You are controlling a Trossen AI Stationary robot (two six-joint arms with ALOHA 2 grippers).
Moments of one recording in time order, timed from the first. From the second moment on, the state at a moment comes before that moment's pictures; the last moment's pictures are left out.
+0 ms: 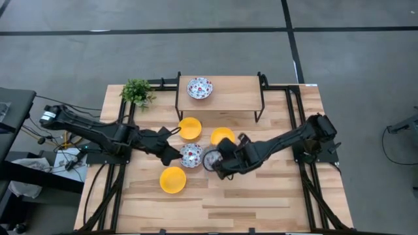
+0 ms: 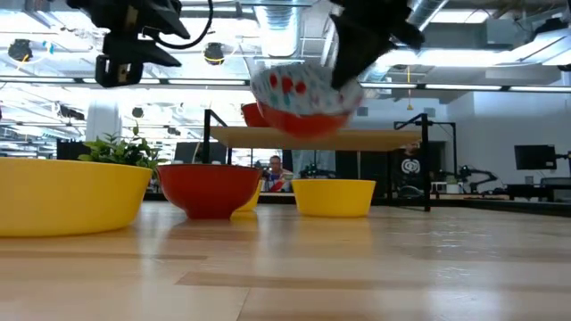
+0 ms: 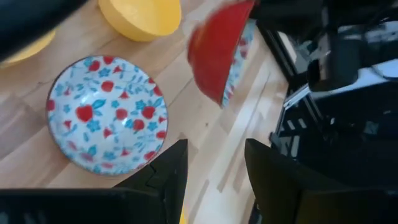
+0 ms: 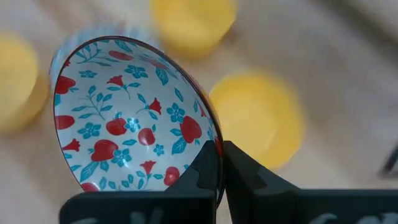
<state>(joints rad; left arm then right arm) -0.26 1.02 0.69 -0.26 -0.11 -1.03 0.36 1.84 1.57 -1.02 0.63 0.93</state>
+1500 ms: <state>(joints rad) -0.26 1.07 0.69 0.00 -0.59 -0.96 0.18 1.85 1.70 -0.95 0.79 0.87</state>
